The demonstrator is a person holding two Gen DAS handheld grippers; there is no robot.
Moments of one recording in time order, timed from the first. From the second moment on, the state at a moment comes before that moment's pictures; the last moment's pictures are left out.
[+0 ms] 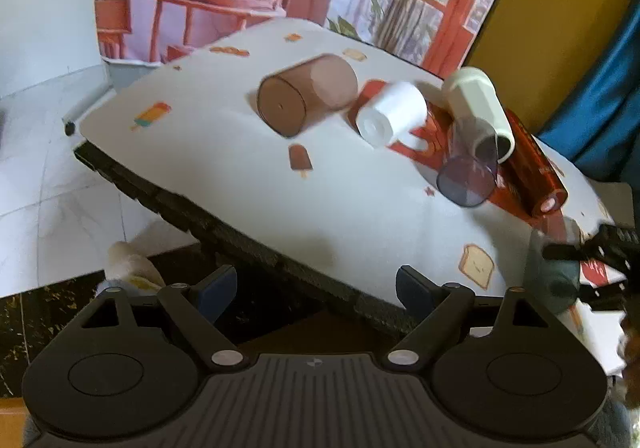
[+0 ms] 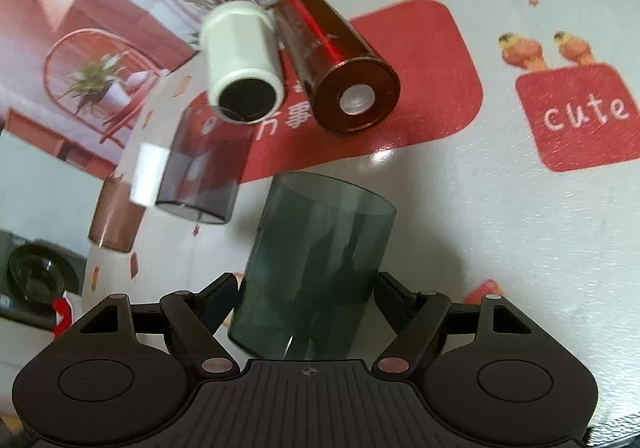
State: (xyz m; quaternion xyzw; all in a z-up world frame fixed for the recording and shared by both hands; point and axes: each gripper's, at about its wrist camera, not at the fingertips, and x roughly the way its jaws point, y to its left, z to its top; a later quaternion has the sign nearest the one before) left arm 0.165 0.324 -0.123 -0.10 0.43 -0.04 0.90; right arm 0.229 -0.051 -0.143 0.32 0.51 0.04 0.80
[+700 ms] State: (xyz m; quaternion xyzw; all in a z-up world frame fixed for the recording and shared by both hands) left arm 0.158 0.319 -0.134 -0.10 0.45 -0.05 0.89; right arm 0.201 -0.019 -0.100 0.03 0.38 -0.01 0.93
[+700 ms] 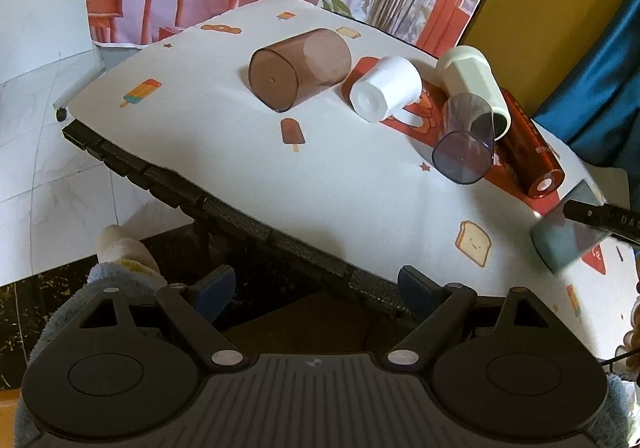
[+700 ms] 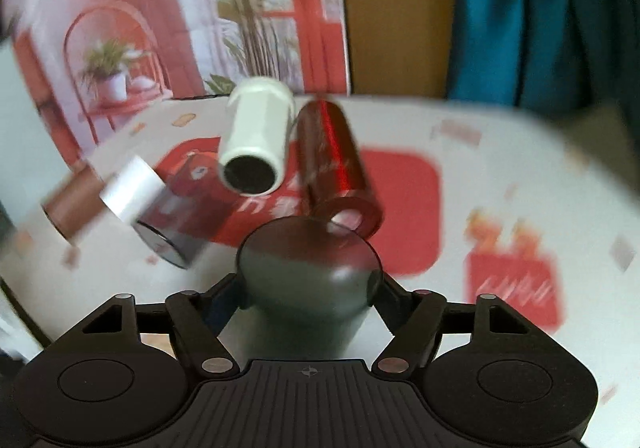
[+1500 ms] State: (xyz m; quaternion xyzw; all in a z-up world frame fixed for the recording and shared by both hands) left arm 0.158 0.304 -0.137 -0.08 0.46 -0.06 0.88; right arm 0.186 -0.033 -0.104 0.00 0.36 -0.02 0.93
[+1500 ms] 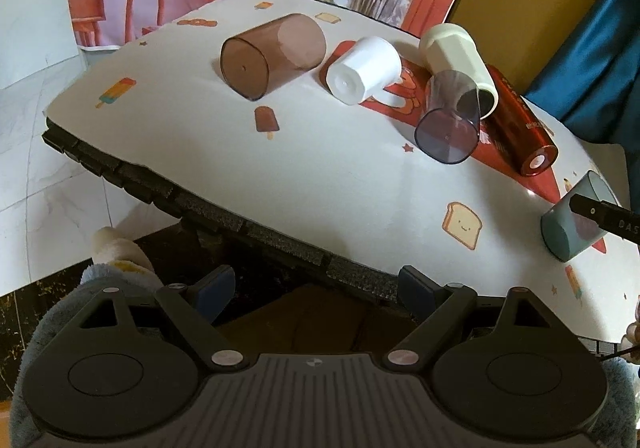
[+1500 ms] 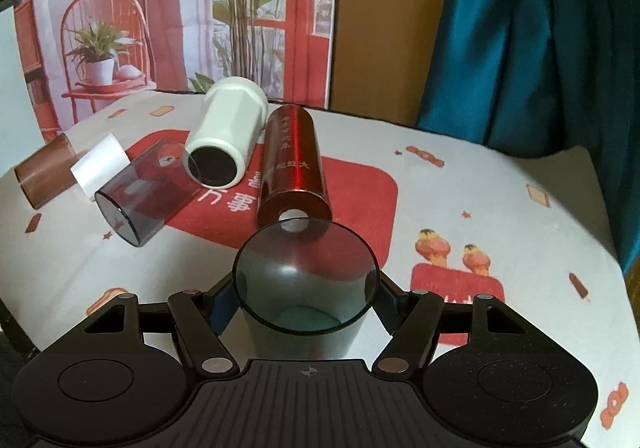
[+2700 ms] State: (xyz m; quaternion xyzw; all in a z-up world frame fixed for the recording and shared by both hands) left arm 0.114 0.297 -0.035 0.00 0.33 -0.01 0.95; right arm 0.074 -0.036 -0.031 0.09 0.31 -0.07 0.94
